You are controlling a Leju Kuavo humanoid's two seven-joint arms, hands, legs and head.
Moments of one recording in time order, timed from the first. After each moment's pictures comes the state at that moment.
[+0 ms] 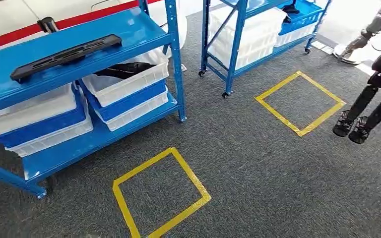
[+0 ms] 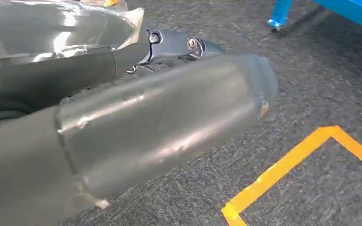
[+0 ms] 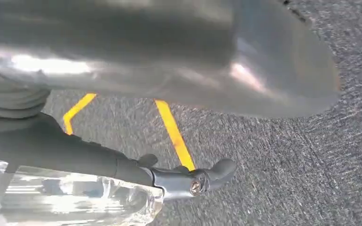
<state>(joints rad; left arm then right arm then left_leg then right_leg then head) -0.10 -0.10 0.68 -0.20 -0.70 0.50 -0.50 -0.07 0.09 -1.23 -0.20 1.43 -0.14 -0.18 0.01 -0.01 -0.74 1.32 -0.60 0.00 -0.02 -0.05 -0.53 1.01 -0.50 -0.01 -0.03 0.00</state>
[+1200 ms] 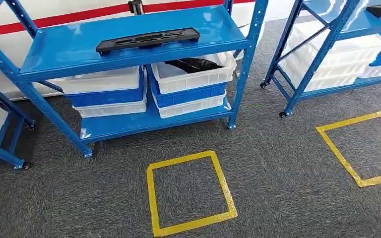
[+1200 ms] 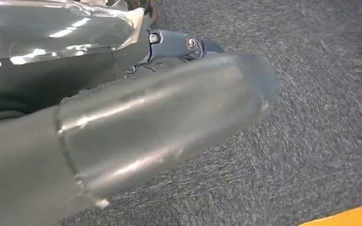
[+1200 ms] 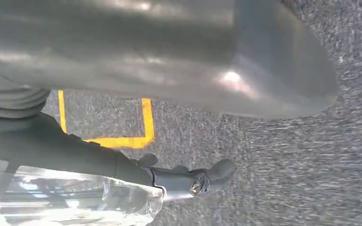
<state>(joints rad) -0.11 -0.10 0.68 -0.20 -0.72 0.50 -0.49 -0.07 0.09 -1.23 -0.20 1.42 -0.15 -0.18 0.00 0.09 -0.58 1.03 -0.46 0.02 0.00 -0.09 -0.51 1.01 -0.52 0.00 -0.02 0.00</state>
